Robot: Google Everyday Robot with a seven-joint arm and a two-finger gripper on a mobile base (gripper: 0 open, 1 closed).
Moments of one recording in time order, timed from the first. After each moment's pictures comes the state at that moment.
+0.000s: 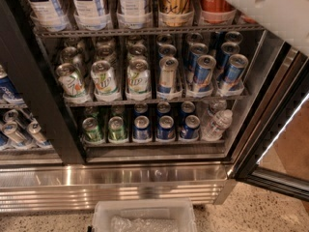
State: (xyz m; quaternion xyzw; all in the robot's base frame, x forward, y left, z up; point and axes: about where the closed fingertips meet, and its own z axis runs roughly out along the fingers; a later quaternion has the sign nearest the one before) arm 0.610 -0.224 1.074 0.17 0.83 -0.13 0.52
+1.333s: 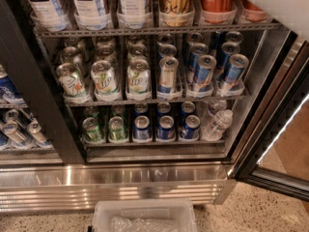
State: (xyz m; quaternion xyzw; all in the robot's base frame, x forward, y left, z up) arm 0.606 -0.226 1.084 0.18 0.83 -0.13 0.51
